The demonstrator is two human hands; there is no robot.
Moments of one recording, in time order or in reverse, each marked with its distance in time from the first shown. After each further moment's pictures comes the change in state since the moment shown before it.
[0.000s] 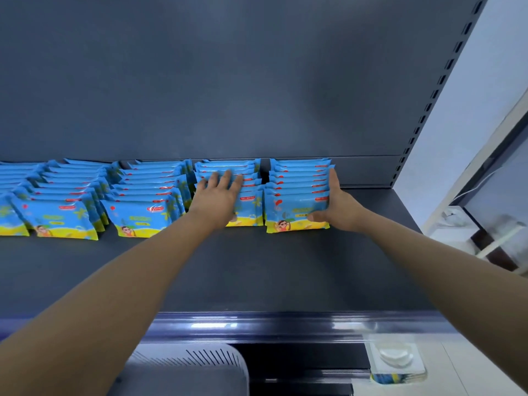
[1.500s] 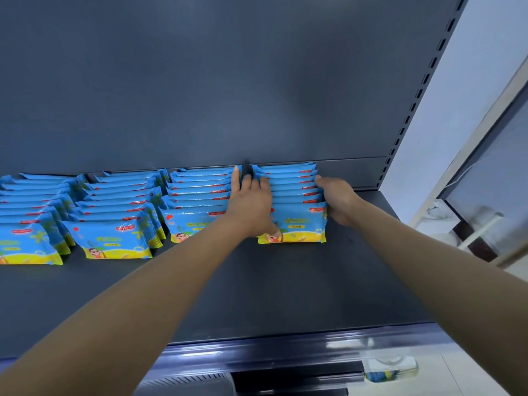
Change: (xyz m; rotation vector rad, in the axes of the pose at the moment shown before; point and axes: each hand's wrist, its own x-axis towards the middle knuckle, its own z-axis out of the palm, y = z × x) left_hand 0.035 0.085 -0.029 -0.075 0.062 0.104; right_hand 0.033 0.001 -0.019 0.858 0.214 0.310
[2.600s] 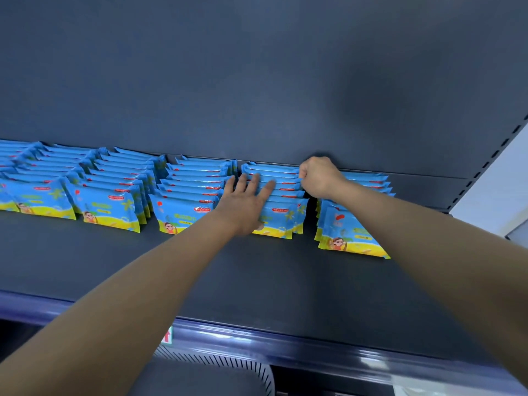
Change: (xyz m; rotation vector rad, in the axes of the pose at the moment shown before) left_hand -0.058 -0.121 0.017 0.027 -0.134 -0.085; right_hand 0.013 -0.040 0.148 -1.245 -0.062 -0.566
